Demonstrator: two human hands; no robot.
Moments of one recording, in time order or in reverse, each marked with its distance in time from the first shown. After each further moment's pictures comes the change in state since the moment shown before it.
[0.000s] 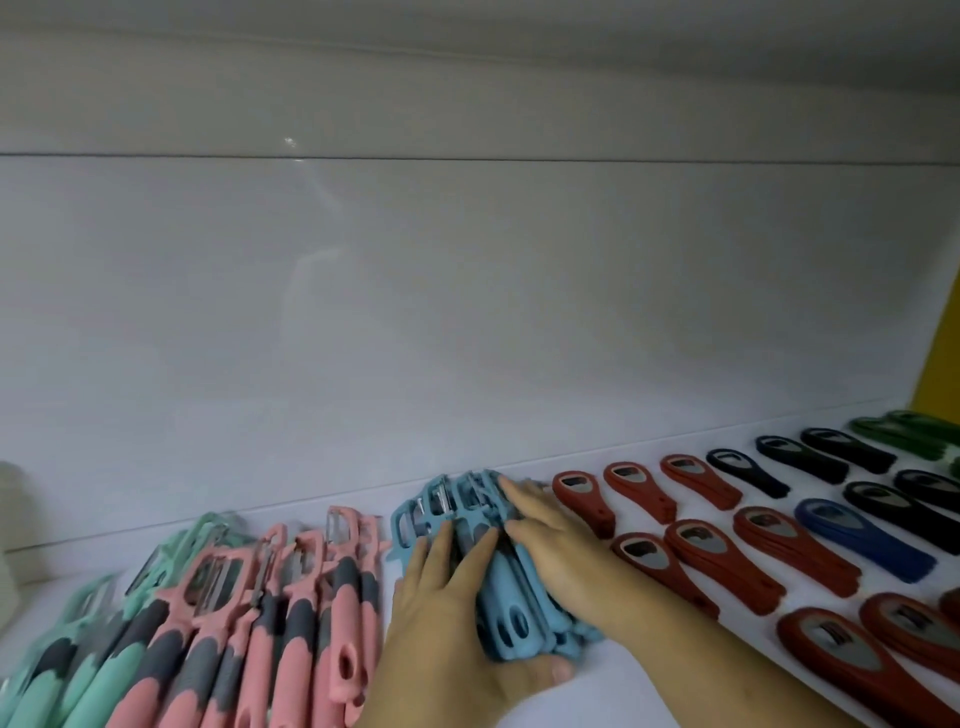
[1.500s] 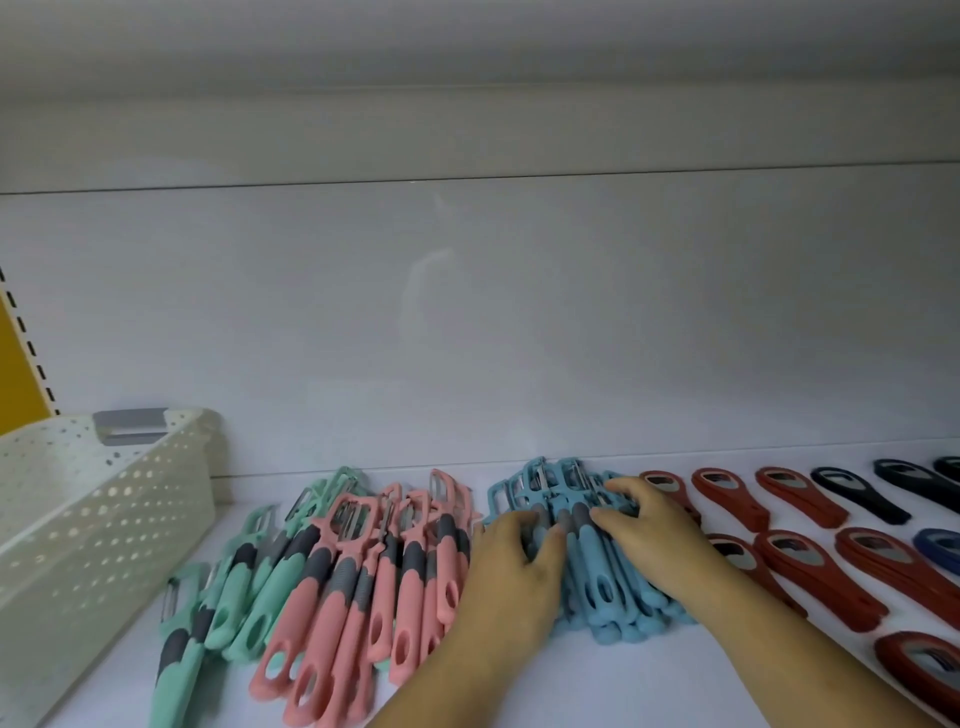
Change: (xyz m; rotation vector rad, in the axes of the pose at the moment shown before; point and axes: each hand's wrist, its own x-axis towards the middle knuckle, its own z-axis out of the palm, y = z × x) left_hand -0.010 0.008 -0.010 -0.432 0.273 -0.147; right_hand -0.006 -0.003 -0.008 -0.094 0.138 0.052
